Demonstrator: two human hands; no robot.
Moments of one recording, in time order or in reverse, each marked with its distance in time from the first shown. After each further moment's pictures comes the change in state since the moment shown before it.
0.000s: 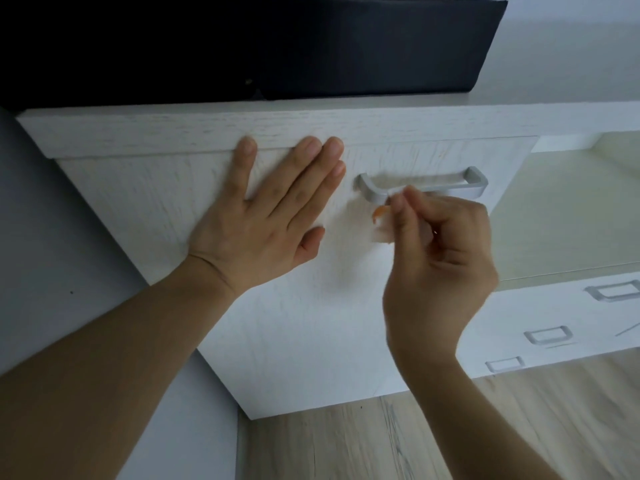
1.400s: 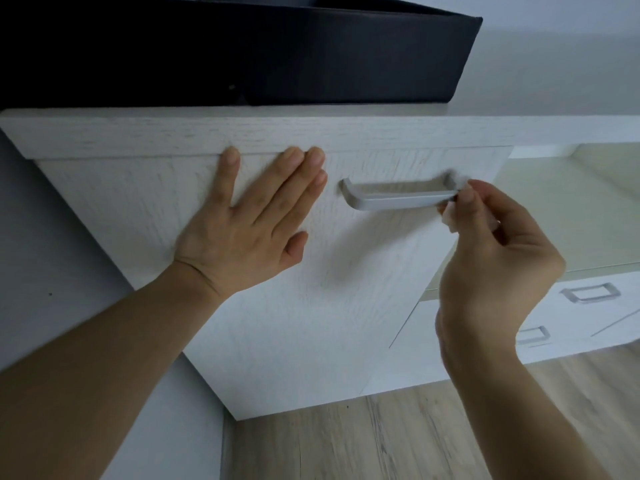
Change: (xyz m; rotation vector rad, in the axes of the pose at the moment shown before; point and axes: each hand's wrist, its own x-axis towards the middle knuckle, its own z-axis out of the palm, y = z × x) left_hand -0.003 0.006 0.001 0.000 -0.002 -0.017; right_hand 0.039 0.004 -0.031 0.090 0.108 0.453
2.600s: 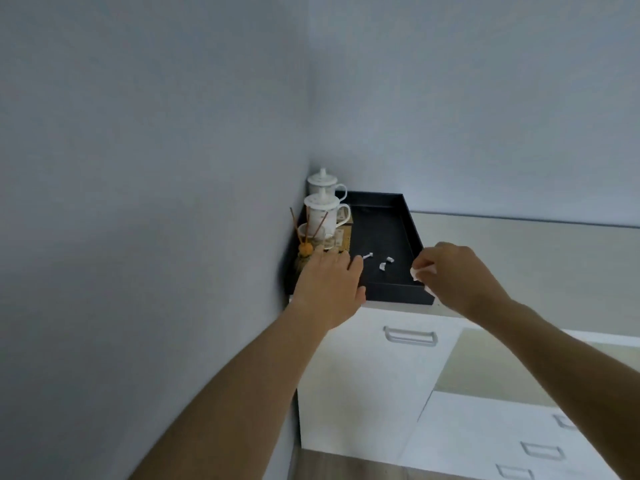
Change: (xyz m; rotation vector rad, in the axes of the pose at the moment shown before) left_hand 0.195 -0.189 -0.210 -0.402 -1.029 -0.321; right_hand 0.072 -0.292 0.030 -0.922 -1.101 -0.470
